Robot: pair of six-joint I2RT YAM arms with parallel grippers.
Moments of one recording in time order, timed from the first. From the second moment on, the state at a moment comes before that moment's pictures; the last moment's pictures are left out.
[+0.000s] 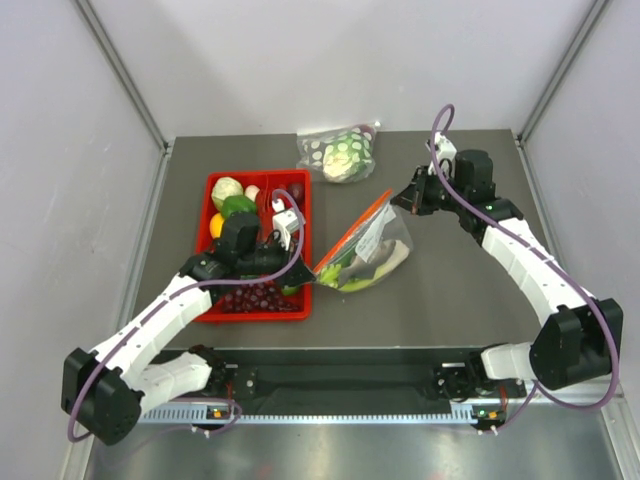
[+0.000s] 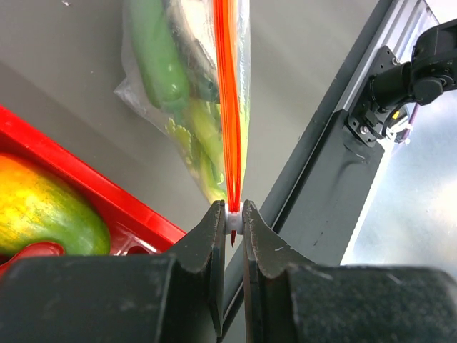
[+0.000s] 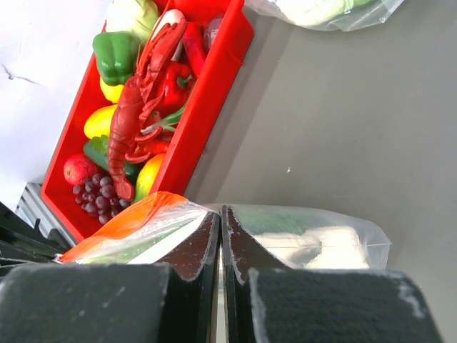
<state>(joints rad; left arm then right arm) -0.53 1.04 0.79 -0.36 0.63 -0.17 0.25 1.32 1.10 -0.25 -0.51 0.34</state>
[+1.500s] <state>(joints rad) -0.86 1.33 1.00 -0.20 0.34 -0.31 0.37 1.10 1.01 -0.51 -0.24 0.66</state>
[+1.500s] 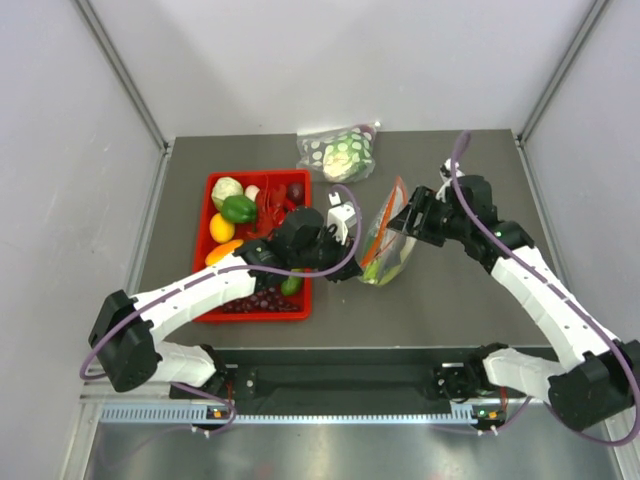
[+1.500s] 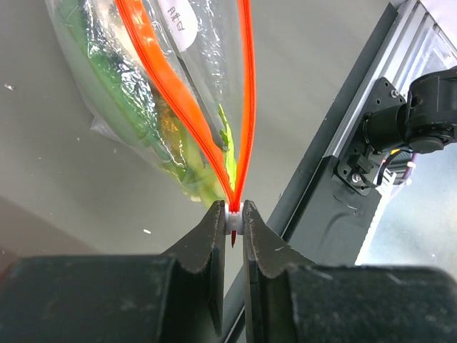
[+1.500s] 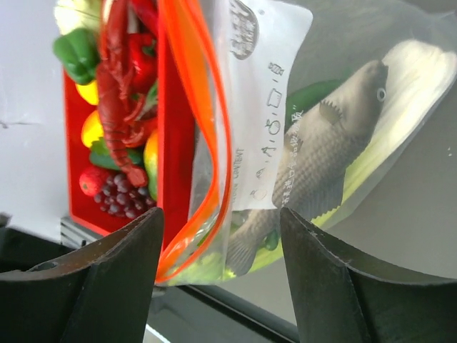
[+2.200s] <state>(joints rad) -0.88 1.33 1.02 -0.20 0.36 -0.27 0.41 1.17 0.97 -0.46 -0.14 0.68</state>
